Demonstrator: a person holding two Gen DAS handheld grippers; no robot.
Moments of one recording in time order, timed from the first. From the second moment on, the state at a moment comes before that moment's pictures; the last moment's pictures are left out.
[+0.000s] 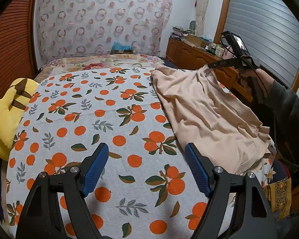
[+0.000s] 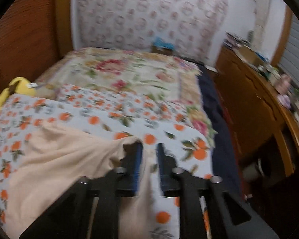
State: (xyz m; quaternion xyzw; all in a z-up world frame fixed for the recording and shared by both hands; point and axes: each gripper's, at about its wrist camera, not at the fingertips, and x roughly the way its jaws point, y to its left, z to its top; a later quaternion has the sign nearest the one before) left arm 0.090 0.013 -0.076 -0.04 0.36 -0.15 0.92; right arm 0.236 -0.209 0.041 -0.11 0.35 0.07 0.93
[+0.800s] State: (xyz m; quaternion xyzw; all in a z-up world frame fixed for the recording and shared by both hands) left arm 0.090 0.000 -0.082 -0.04 0.36 -0.16 0.92; right arm 0.219 -0.242 0.019 -0.11 0.36 0.17 0.91
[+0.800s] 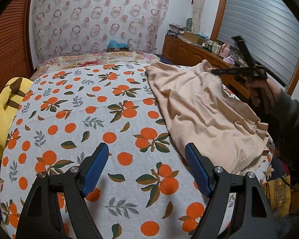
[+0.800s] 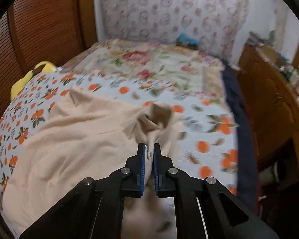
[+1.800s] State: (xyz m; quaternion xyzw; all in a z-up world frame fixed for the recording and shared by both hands) left arm 0.073 -0.059 -0.092 0.00 0.39 -0.23 0.89; right arm 0.017 -0.274 -0.032 -0.09 0.34 0.19 0.92
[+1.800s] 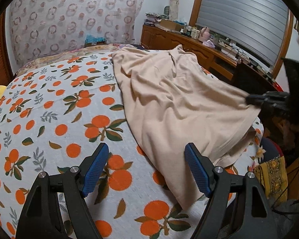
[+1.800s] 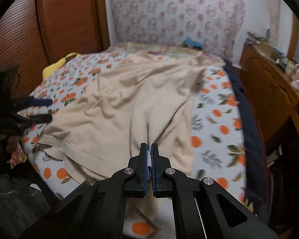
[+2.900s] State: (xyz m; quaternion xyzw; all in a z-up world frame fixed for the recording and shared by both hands) left arm 0.057 -0.078 -0.105 0.01 0.41 -0.27 0.87; right arm 0.004 -0.288 -0.070 -0.03 0.38 0.16 0.91
